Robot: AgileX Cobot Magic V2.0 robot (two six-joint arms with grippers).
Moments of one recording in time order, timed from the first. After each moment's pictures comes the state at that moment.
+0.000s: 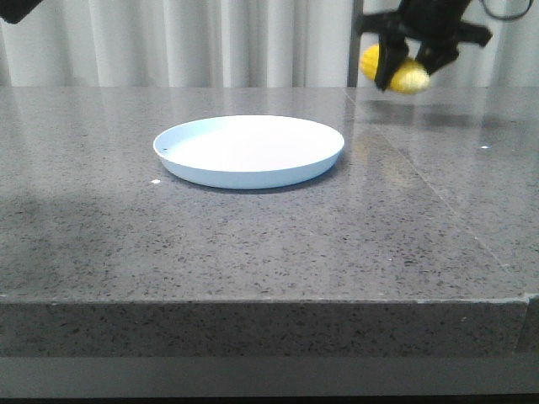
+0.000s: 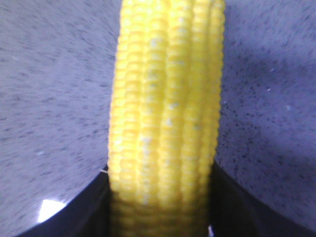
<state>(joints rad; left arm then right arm) -0.53 1.10 -1.09 -0.03 0.95 0.16 0.12 2.18 -2.19 0.13 1.01 0.02</state>
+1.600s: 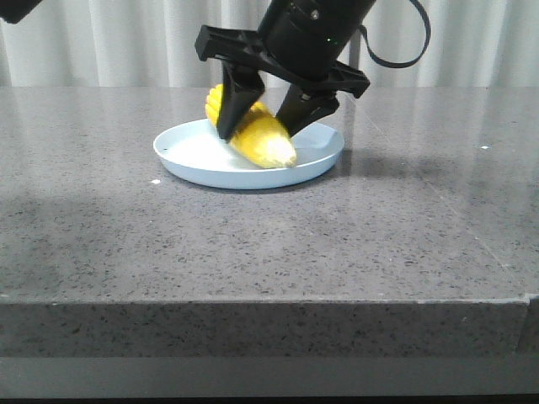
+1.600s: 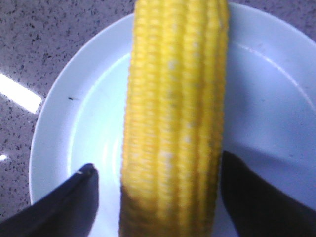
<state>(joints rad) -0.53 1.10 -1.09 -0.03 0.95 0.16 0.50 1.87 -1.52 0.36 0.67 -0.05</state>
